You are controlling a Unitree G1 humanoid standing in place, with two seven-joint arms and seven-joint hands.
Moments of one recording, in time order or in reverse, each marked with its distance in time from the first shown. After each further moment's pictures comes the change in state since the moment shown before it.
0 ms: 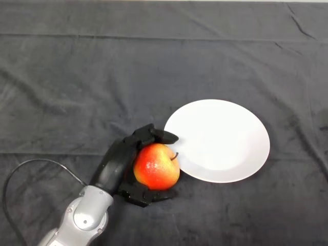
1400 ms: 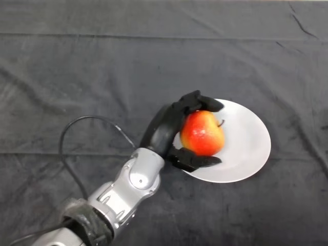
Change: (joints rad) left arm -0.343 -0.136 -0.239 0.258 -0.125 0.034 0.171; right arm 0.000 0.000 0.000 0.000 0.000 0.000 0.000
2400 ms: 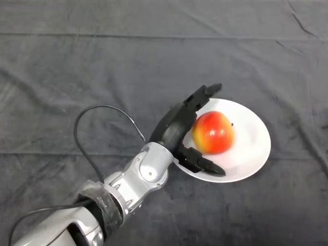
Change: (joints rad) left arm -0.163 -0.035 -0.221 0.245 -0.148 -0.093 0.018; right arm 0.000 0.000 0.000 0.000 0.000 0.000 0.000
